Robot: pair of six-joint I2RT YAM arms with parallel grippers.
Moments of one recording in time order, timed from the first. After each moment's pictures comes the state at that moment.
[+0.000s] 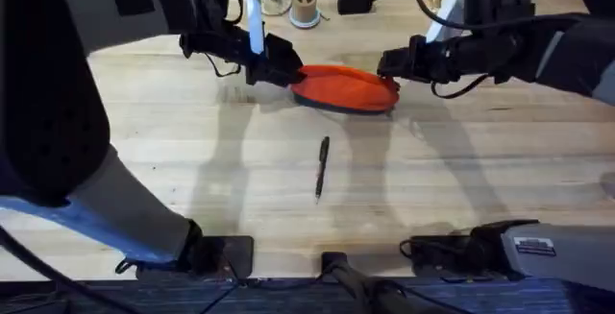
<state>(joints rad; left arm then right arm) -0.10 1.83 1.16 -0.61 0.95 1.16 0.14 1.48 0.90 -0.38 -0.39 0.26</state>
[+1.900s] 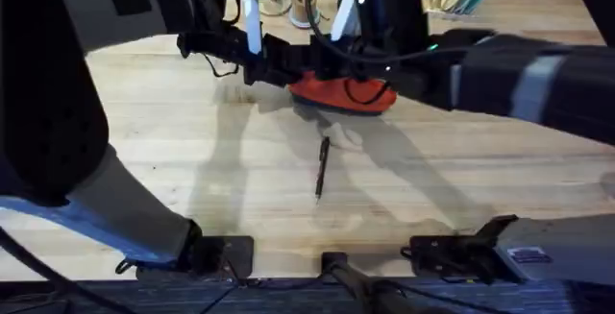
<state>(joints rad) -0.09 1.83 1.16 -0.62 0.94 1.16 0.62 1.57 0.96 0.00 -0.21 0.44</state>
